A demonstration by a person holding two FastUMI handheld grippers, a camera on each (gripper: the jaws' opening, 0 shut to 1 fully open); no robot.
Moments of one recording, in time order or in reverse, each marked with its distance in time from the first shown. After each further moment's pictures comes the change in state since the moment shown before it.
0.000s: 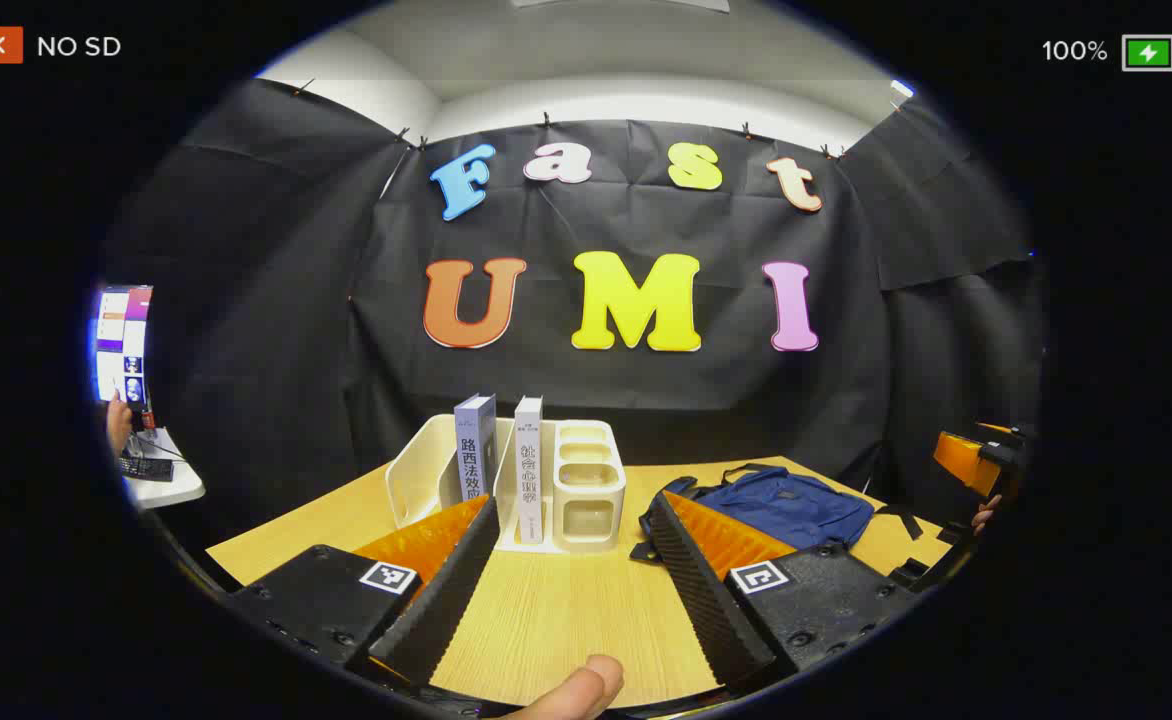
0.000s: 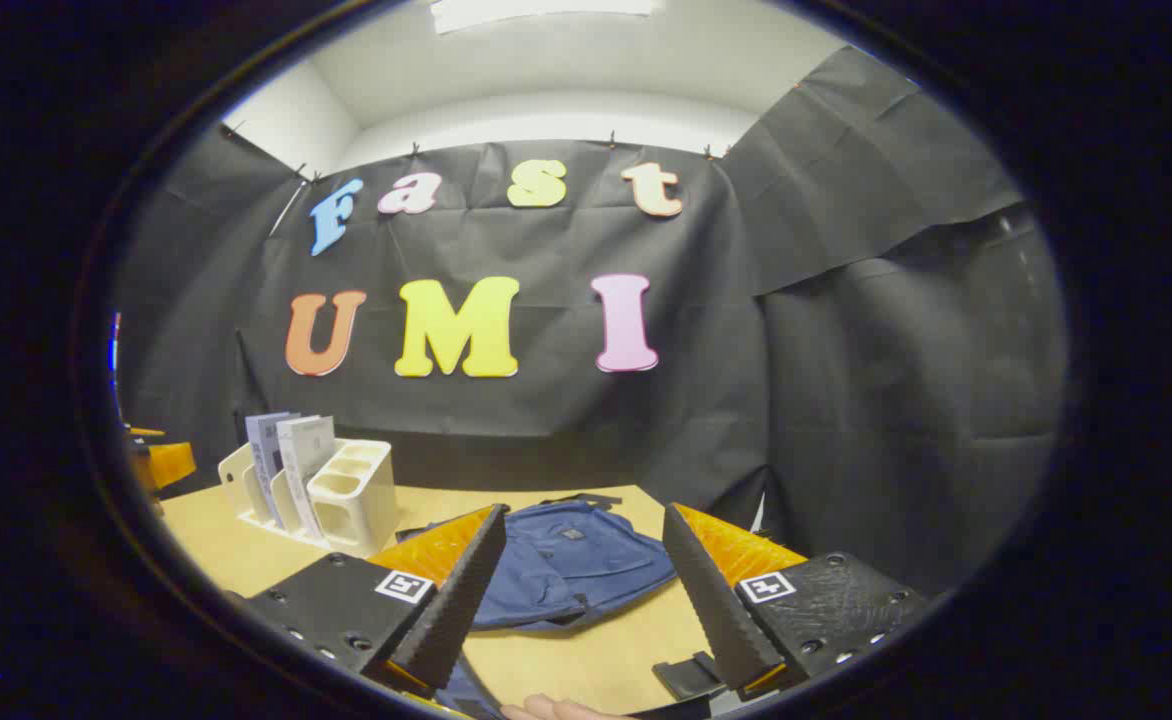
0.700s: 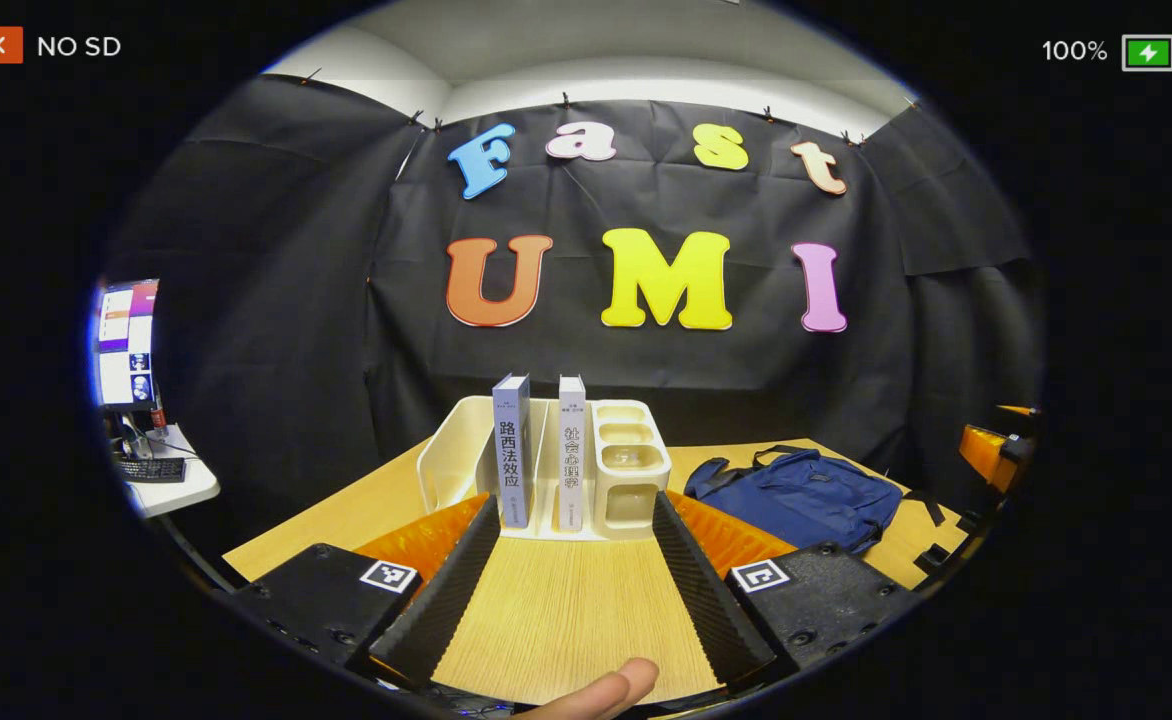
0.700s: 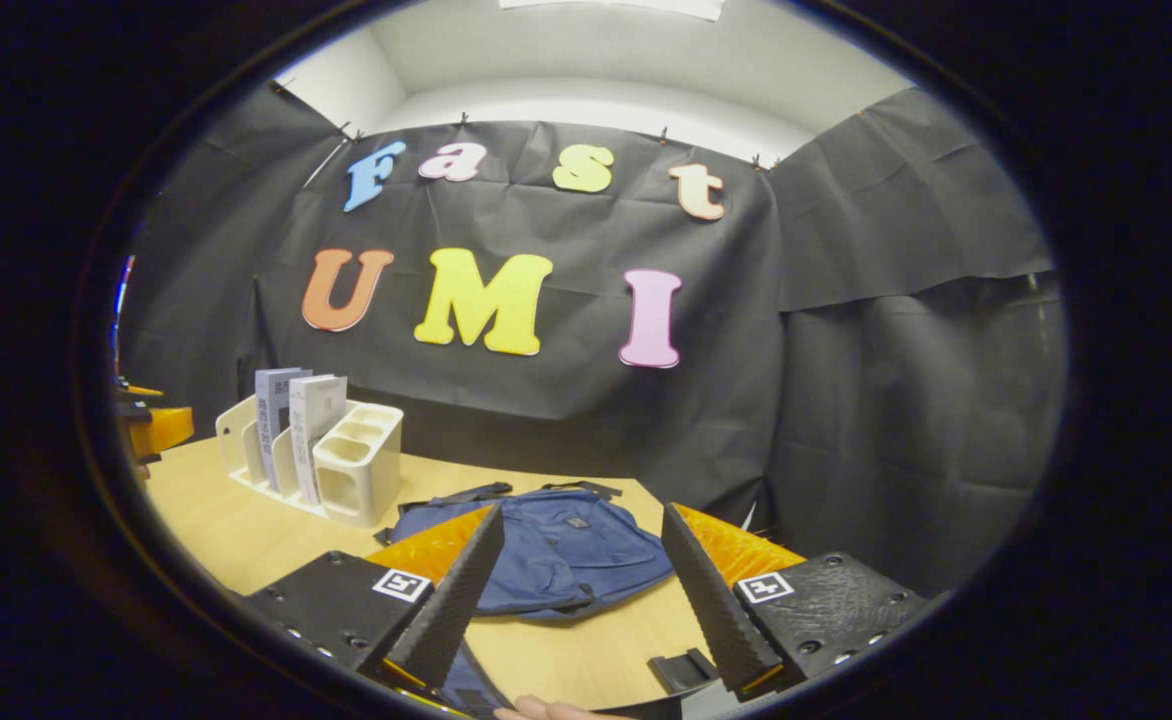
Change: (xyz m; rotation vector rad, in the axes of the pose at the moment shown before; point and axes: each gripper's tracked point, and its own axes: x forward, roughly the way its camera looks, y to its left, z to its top) left arm 0.009 0.041 -0.016 -0.015 0.083 0.038; right arm -0.007 0.031 0.005 -0.134 0.036 -0.004
